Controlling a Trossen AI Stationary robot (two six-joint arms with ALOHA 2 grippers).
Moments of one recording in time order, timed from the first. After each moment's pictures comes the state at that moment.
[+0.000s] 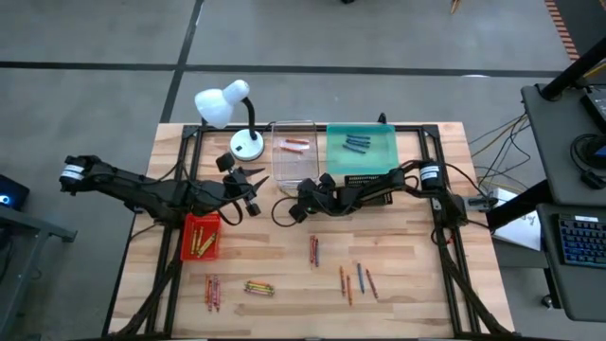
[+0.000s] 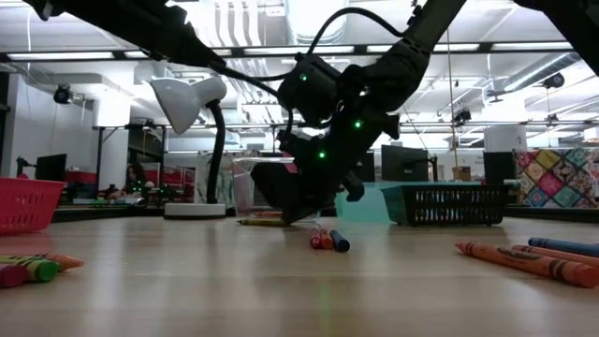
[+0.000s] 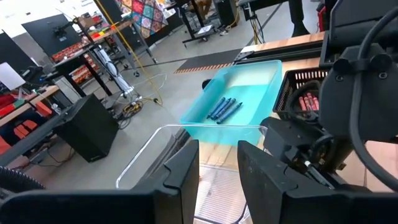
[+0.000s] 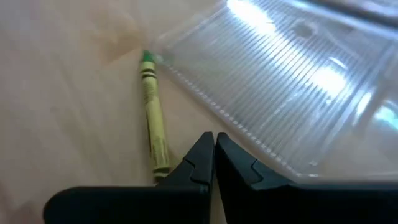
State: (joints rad) left arm -0.17 1.00 0.59 0.11 -0.79 0.17; right arm -0.04 2.14 1.22 0.07 0.49 0.50
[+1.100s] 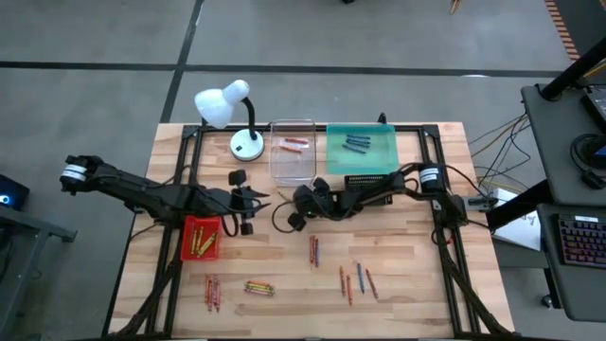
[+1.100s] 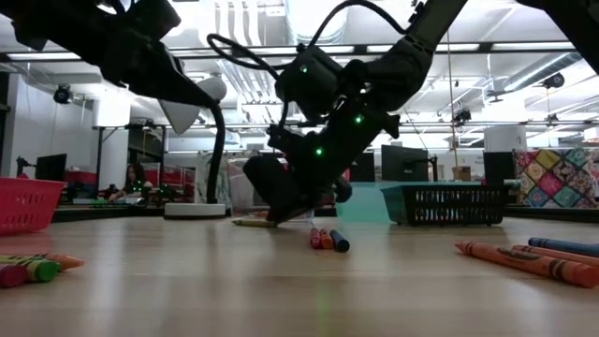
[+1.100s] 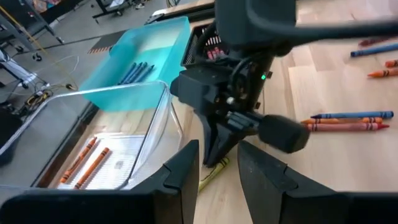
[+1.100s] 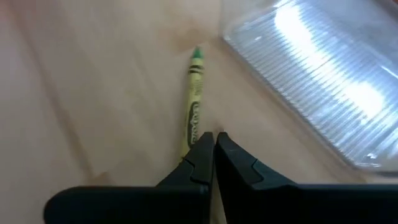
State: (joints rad) left arm -0.18 1.01 0.48 0.05 -0.44 0.08; right arm 0.00 2.14 1.22 0.14 0.39 0.40
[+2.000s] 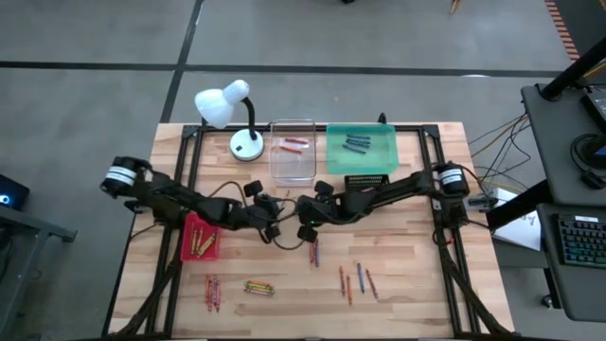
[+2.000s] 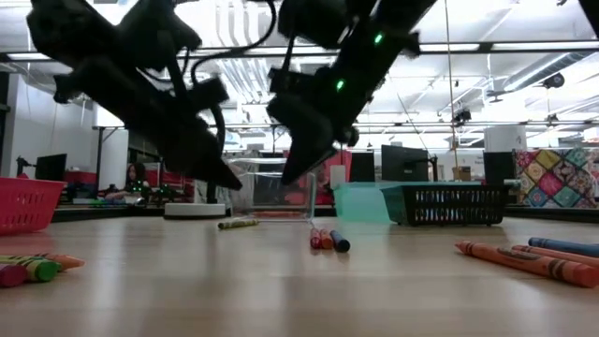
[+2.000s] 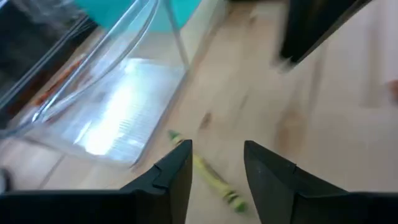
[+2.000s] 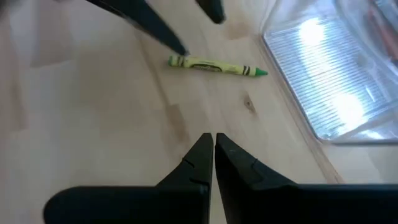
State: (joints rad) left arm -0.17 1.56 0.56 0.24 -0.63 -0.19; right arm 0.09 1.97 1.33 -0.31 0.37 0.29
